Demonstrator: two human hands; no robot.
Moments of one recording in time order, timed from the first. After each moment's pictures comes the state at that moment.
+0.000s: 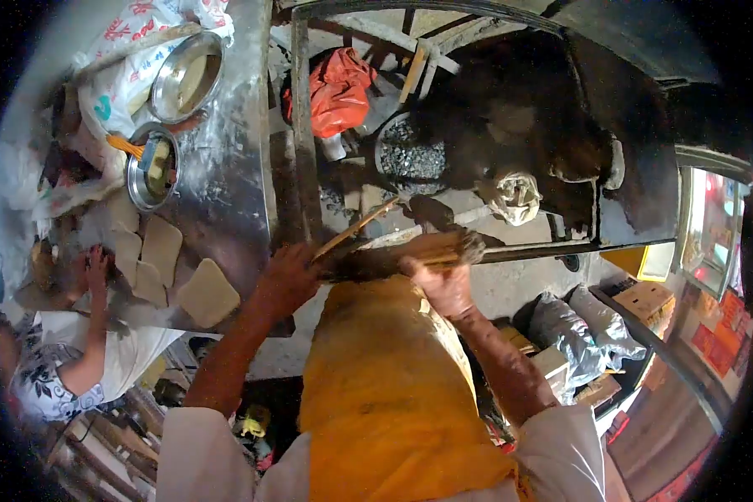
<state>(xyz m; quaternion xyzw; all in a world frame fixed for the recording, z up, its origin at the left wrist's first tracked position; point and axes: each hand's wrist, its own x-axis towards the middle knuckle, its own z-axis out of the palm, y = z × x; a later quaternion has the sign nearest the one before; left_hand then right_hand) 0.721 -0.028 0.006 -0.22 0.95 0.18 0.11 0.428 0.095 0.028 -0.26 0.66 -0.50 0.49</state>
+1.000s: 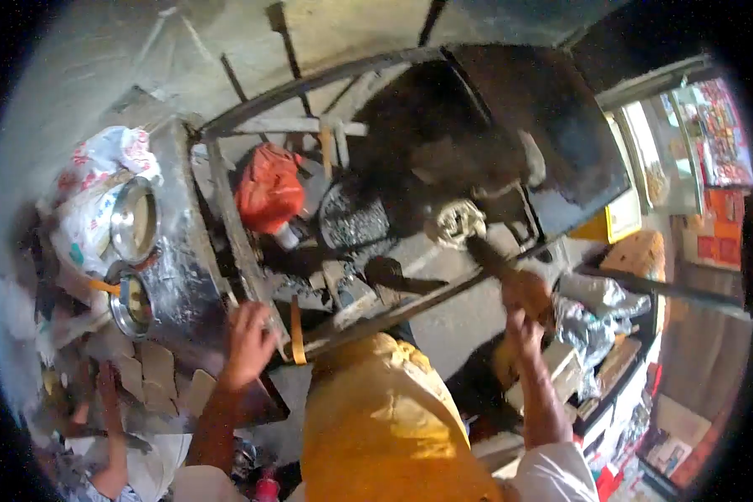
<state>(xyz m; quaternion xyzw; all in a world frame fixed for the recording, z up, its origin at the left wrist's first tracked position) 0.672 -0.089 0.028 -0.34 0.90 0.26 -0.05 0.267 0.209 0.081 -0.33 0.80 -0.50 0.07</state>
